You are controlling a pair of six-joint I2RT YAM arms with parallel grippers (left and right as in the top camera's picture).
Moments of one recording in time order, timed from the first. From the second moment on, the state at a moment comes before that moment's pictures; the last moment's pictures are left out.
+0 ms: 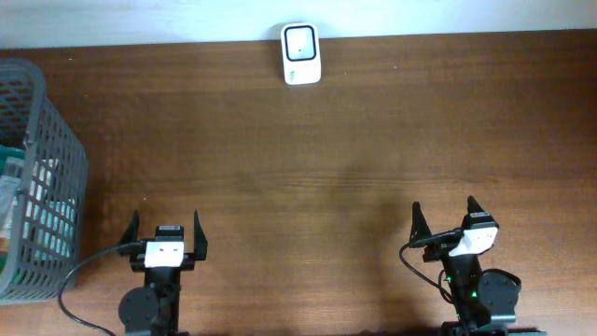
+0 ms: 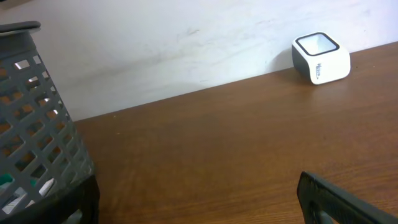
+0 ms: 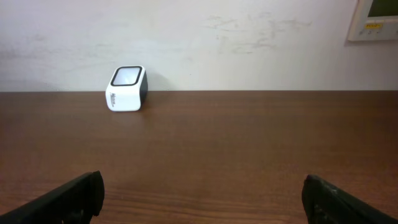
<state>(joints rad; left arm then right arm) 0.07 0.01 0.02 -0.07 0.01 0.27 -0.03 0.01 0.01 -0.06 -0.12 0.05</state>
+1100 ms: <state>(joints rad) 0.08 1.02 1.10 -0.65 0.24 0.17 -0.03 0.01 0.01 -0.06 -0.12 0.05</state>
